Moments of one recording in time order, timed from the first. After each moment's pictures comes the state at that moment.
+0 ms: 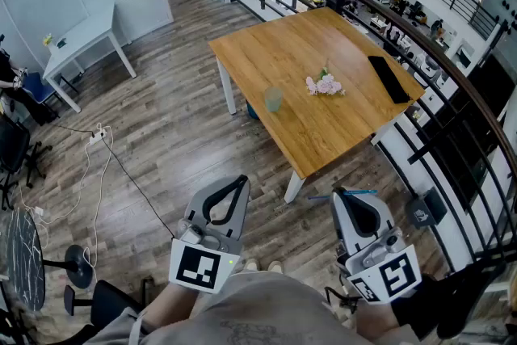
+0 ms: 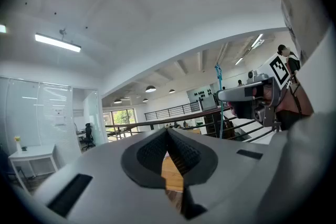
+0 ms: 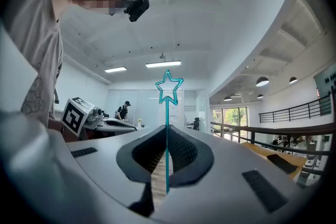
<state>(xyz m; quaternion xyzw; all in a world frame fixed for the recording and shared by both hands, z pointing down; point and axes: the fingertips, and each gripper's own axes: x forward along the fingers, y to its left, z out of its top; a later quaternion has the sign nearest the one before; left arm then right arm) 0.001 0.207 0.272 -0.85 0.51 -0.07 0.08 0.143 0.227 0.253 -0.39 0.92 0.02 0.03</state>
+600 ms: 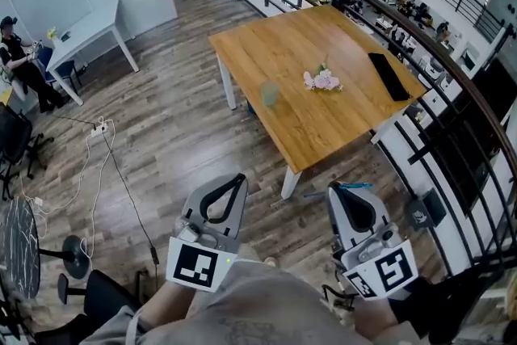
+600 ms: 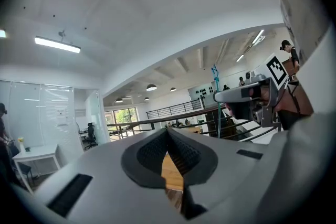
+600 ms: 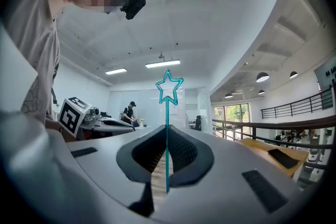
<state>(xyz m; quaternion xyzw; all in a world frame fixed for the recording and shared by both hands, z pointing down) 0.026 0.220 0.282 -0.85 0.52 -0.08 0.08 0.165 0.229 0.266 -0.38 0.92 0.01 0.03</state>
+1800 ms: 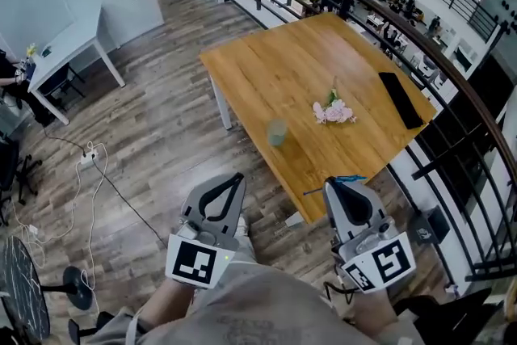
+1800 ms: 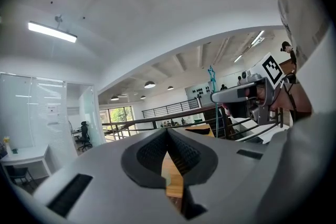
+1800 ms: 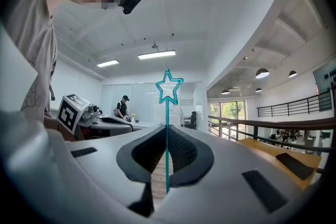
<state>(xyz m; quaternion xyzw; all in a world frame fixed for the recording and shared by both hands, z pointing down) -0.047 0.029 0.305 -0.86 0.49 -0.09 0.07 0.091 0.037 0.289 -0.40 0.92 0.00 0.01</state>
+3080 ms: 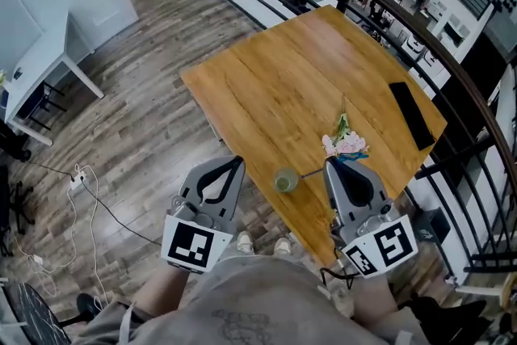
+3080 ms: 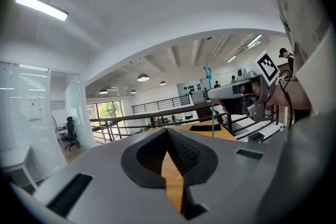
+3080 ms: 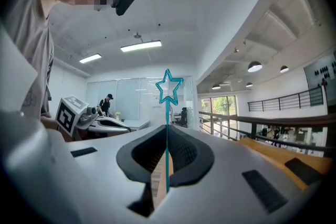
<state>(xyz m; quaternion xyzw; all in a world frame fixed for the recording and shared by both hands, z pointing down) -0.093 -0.207 0.314 -0.89 0.43 -0.11 0.05 0.042 -0.193 0.289 -0.45 0.89 -0.03 0.00</state>
